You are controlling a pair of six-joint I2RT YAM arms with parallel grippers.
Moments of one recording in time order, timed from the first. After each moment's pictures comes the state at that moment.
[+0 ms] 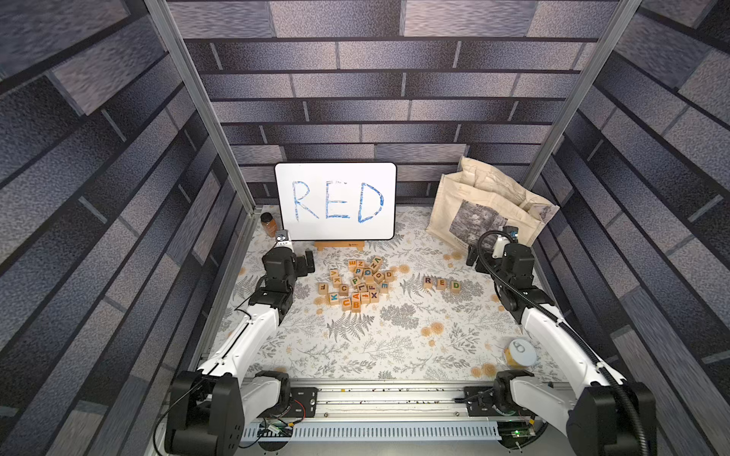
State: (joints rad) left arm -0.15 1.11 0.66 0.02 -0.19 -0.09; right arm 0.13 1.08 0.73 -0.09 0.08 0.24
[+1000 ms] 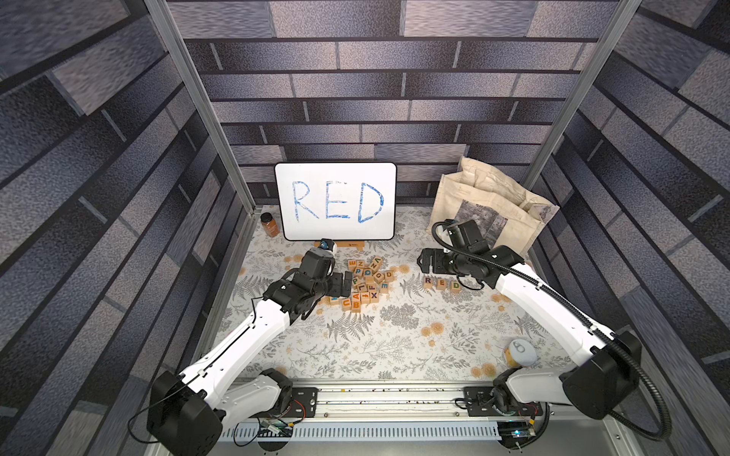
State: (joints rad) left arm -0.51 1.10 0.90 -0.57 -0.07 -0.27; right arm 0.54 1.37 1.24 -0.77 -0.03 0.43
